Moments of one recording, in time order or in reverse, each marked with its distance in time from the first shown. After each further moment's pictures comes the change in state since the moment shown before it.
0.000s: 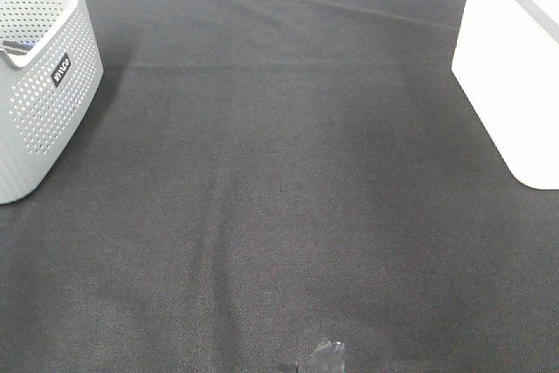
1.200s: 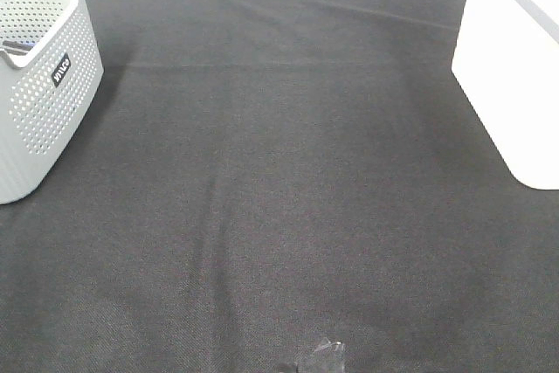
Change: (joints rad) left arm 0.000 0.000 0.000 0.000 0.000 0.000; right arm 0.242 -1.246 1.132 -0.009 -0.004 0.187
